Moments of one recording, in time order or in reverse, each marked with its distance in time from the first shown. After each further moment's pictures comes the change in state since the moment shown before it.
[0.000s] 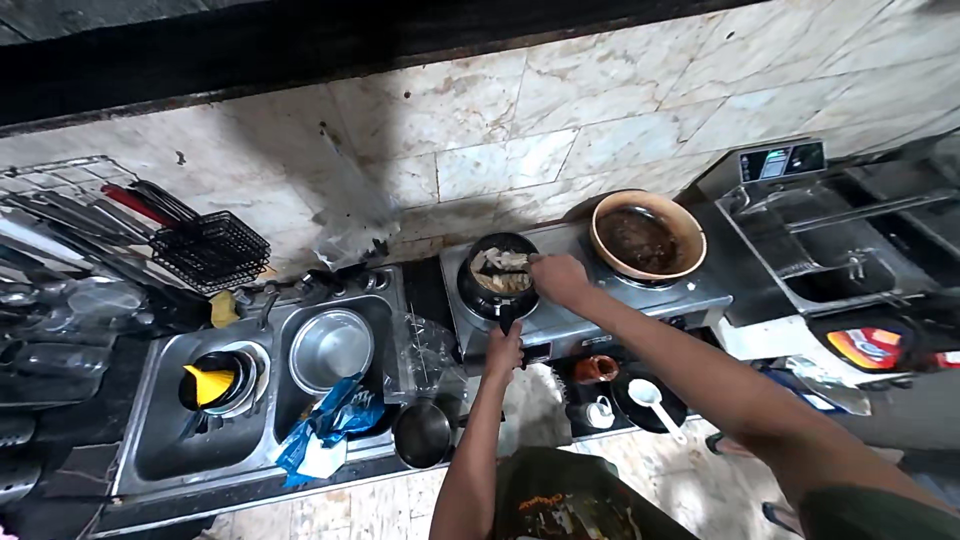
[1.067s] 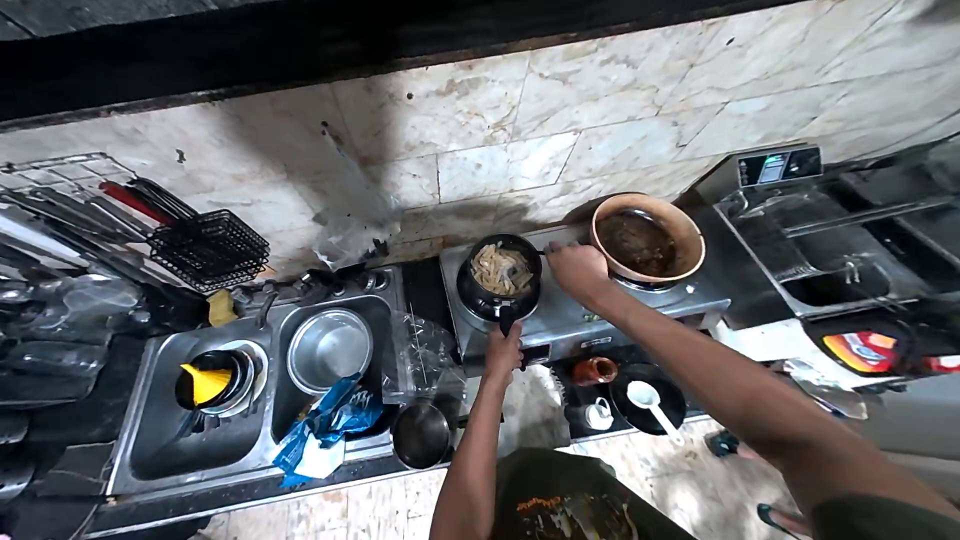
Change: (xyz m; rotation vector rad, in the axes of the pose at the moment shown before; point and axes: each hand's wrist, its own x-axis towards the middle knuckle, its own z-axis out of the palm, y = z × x) left_hand 0.001 -0.002 0.000 -0.004 0.010 0.004; right_hand -0.003 0.020 -0.006 -0.086 0.088 0.149
